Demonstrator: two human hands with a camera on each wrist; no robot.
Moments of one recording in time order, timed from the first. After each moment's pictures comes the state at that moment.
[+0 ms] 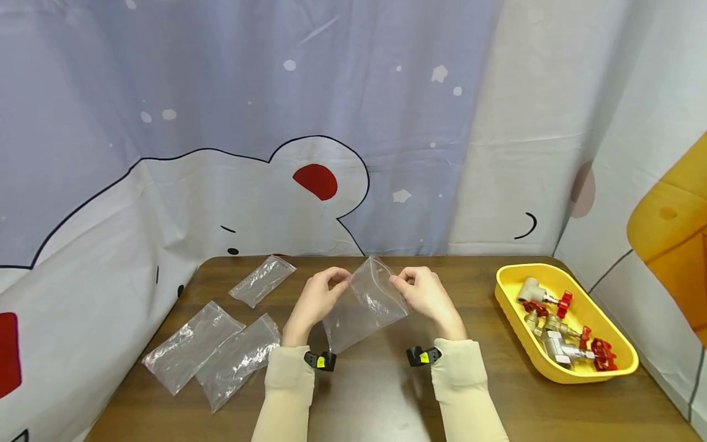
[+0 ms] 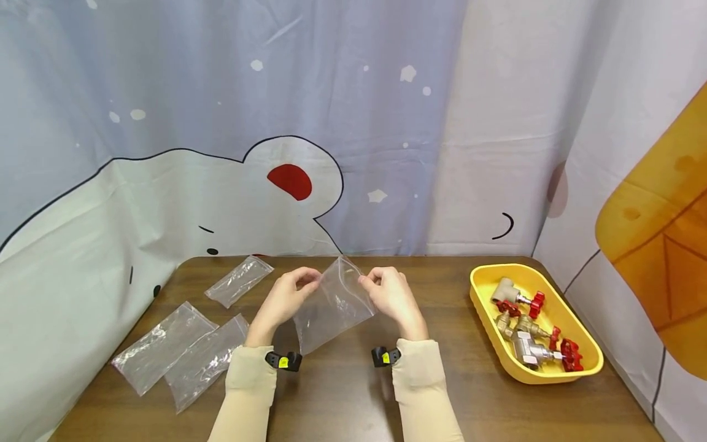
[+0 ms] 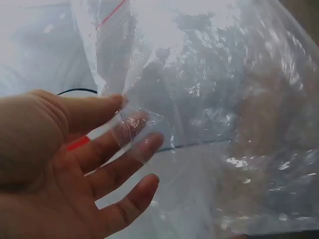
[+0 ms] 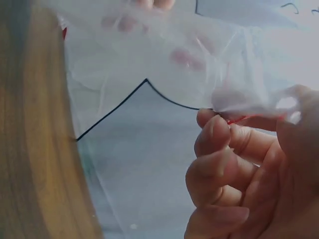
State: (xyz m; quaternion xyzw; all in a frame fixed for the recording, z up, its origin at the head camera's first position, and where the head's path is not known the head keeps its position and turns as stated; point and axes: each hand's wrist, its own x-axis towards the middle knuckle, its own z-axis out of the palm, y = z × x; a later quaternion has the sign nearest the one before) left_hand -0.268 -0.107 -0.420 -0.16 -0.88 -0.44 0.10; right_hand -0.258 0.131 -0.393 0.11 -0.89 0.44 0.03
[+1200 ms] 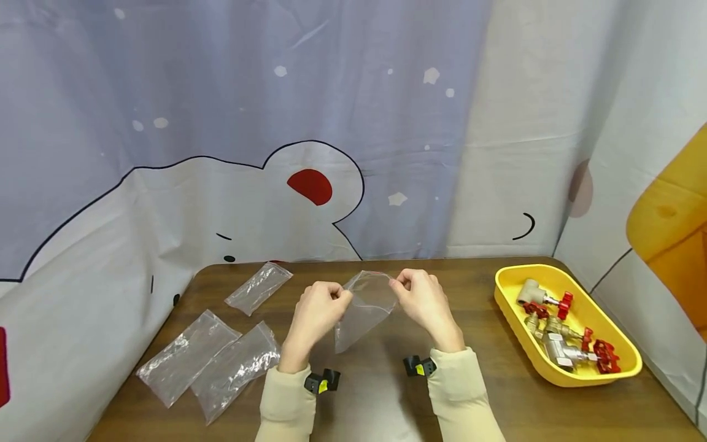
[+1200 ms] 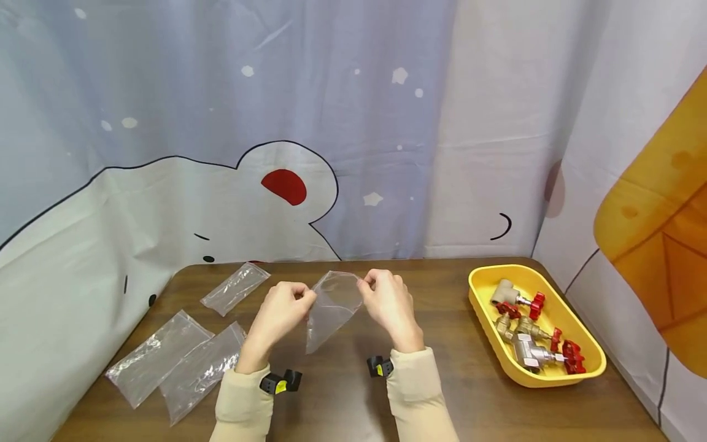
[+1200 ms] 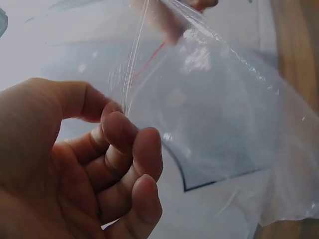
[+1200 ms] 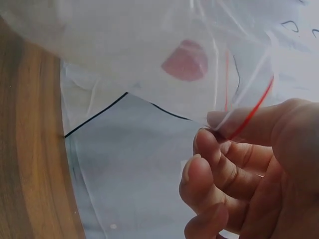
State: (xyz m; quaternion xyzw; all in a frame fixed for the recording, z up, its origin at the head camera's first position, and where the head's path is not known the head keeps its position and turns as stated) left_hand -0.223 -0.085 -0.379 -0.07 -0.92 -0.38 0.10; right_hand -0.244 0.122 -0.382 0.07 -0.92 0.37 0.11
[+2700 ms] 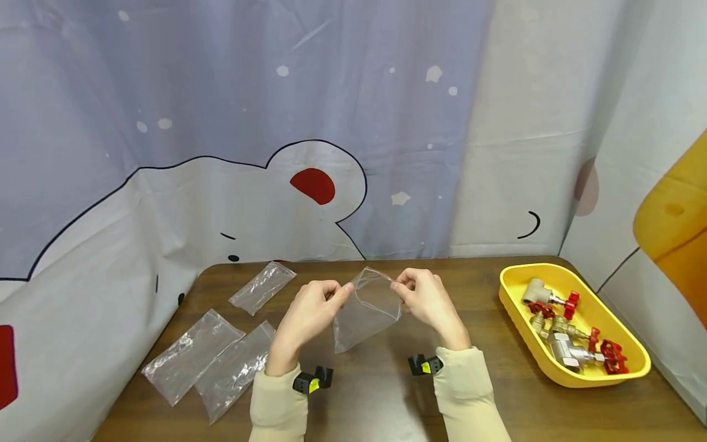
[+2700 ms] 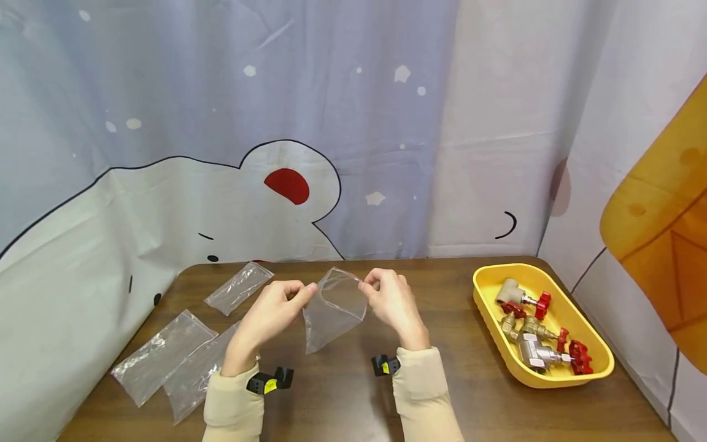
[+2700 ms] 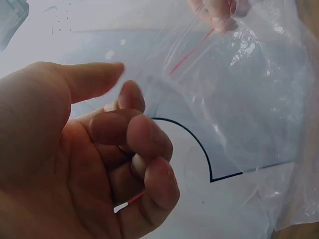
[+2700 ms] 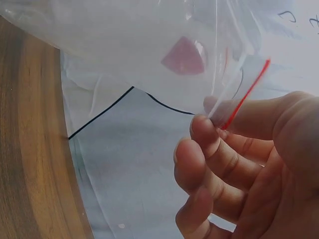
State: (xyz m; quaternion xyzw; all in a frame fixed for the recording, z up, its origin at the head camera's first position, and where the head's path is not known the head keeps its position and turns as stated) left_hand -0.219 -0.106 -0.368 -0.14 -0.90 -0.41 0.07; right_hand -0.249 0.127 -0.389 0.11 -0.88 0.45 0.05
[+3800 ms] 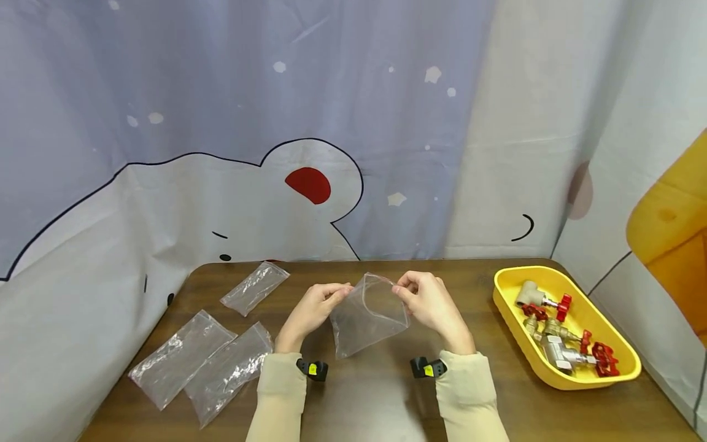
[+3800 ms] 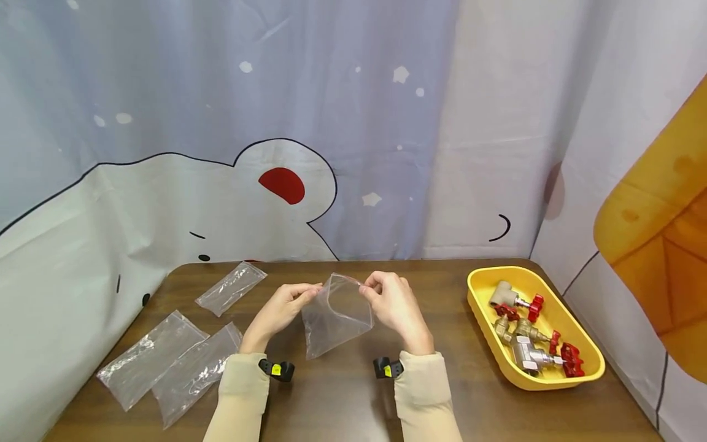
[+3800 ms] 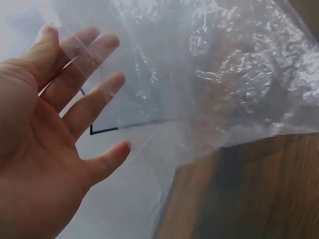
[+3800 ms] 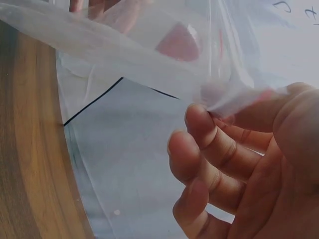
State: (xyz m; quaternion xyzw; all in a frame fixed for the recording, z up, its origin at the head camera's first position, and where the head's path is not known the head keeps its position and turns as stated) left_hand -0.287 -0.117 -0.452 -0.26 -0.83 -0.49 0.03; right_hand -0.247 0.139 -0.389 0.13 -0.90 0.42 0.06
